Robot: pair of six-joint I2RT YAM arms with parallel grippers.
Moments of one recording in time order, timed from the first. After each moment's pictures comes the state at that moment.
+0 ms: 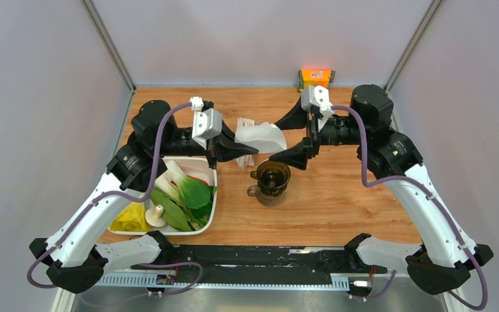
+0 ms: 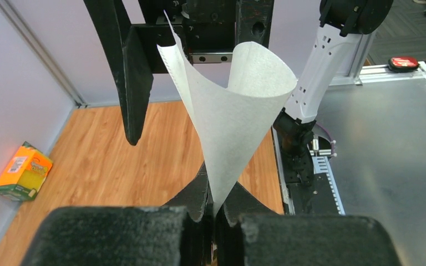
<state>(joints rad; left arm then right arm) -0.73 1.07 1.41 -0.34 0.84 0.13 0.58 1.14 1.55 -0.57 -0.92 -0.23</state>
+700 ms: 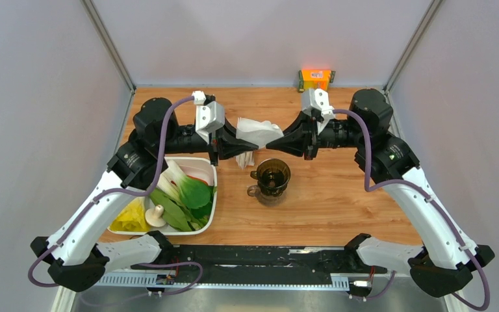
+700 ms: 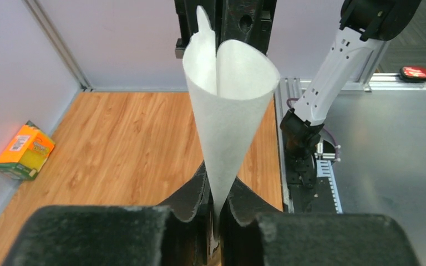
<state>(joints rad) -0.73 1.09 1.42 -0.34 0.79 0.09 0.61 1.13 1.50 -0.43 -0.94 -0.14</state>
